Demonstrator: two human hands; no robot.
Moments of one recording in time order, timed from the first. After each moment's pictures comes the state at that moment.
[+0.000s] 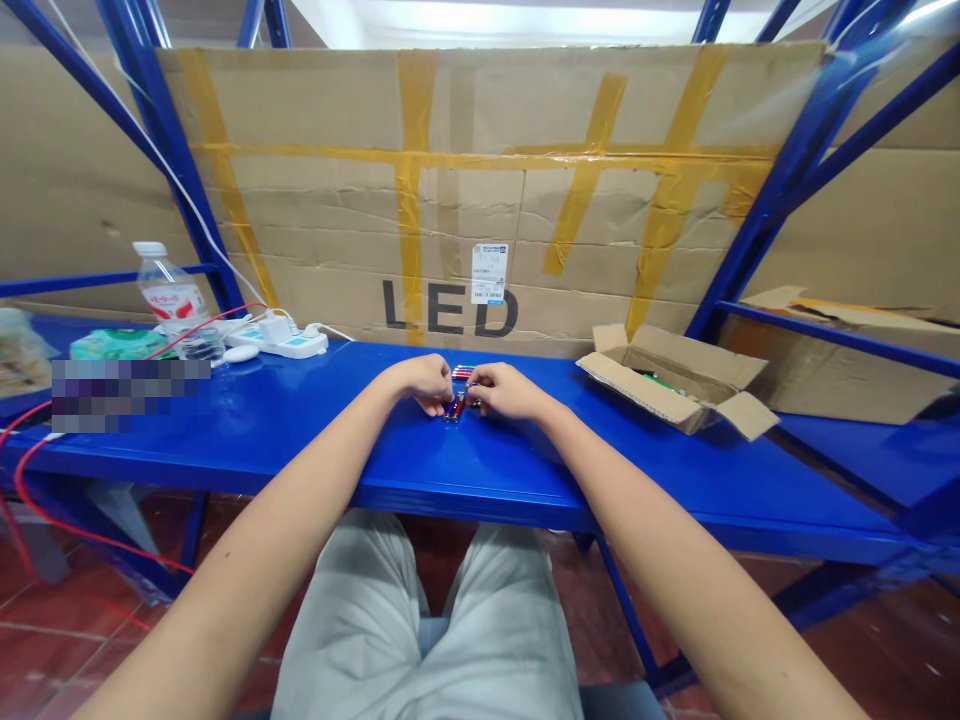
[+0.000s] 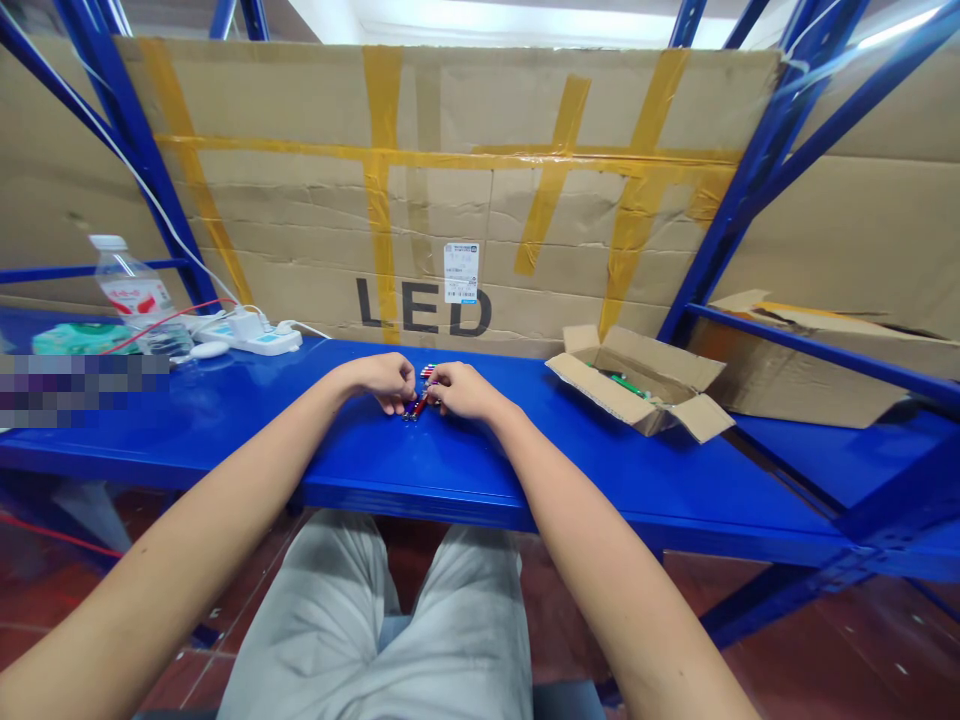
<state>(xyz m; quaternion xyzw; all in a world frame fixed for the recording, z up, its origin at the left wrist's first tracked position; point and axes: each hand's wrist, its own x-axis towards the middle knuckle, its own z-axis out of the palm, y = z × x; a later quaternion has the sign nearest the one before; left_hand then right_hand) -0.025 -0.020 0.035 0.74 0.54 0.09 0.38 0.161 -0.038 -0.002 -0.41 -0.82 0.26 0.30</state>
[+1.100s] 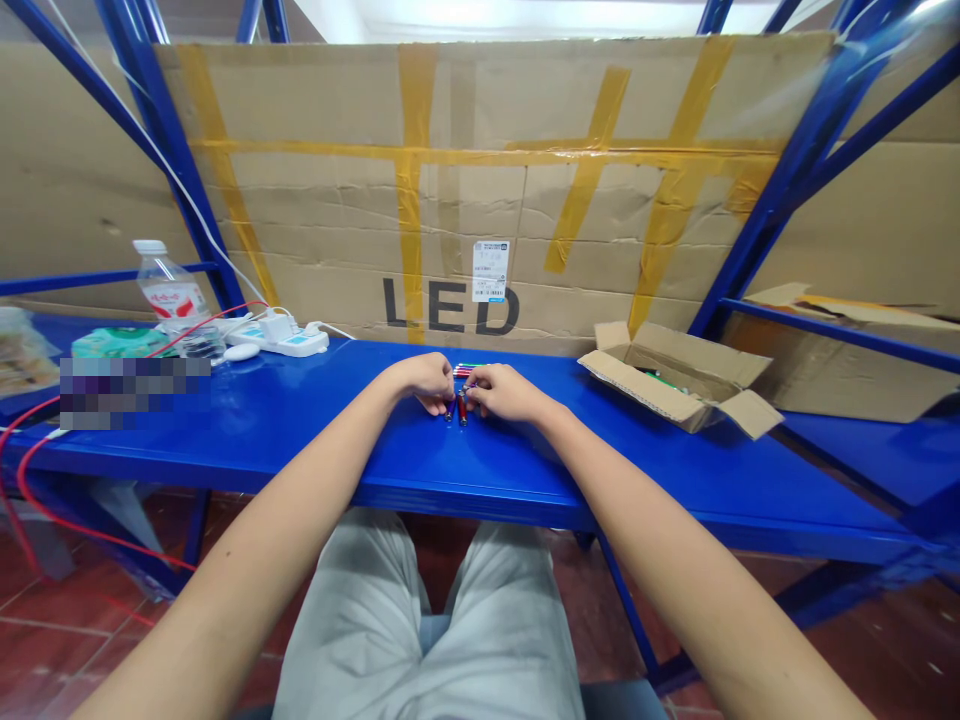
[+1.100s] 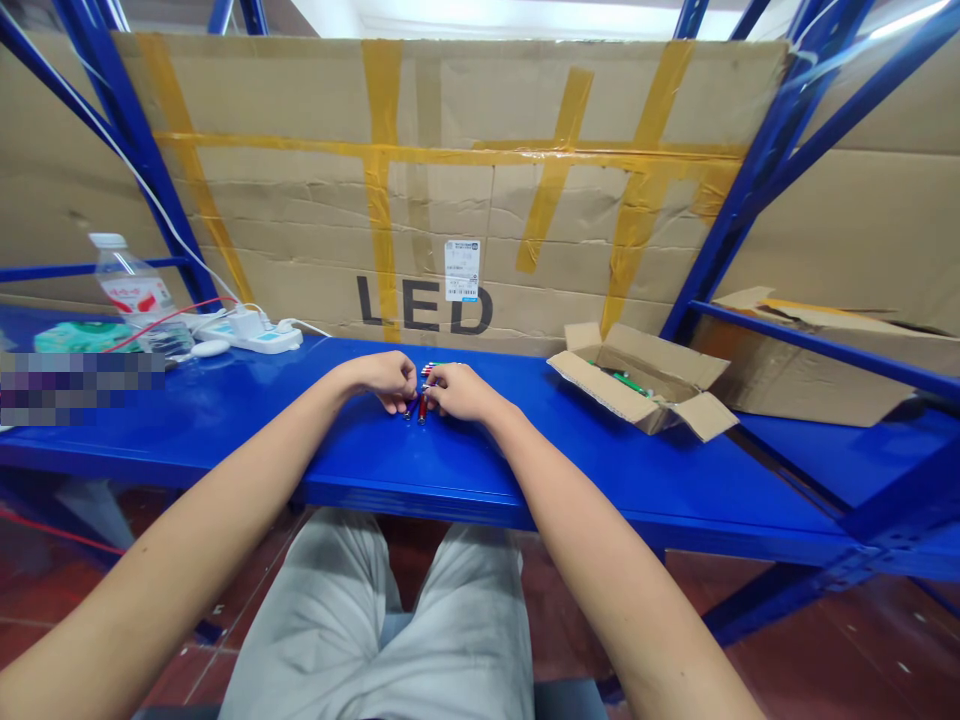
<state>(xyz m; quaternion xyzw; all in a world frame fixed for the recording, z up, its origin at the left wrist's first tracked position) -0.023 -0.023 0.035 0.74 0.55 0.08 0.37 0.152 -0.055 0.008 -0.43 -0.83 0.22 0.26</state>
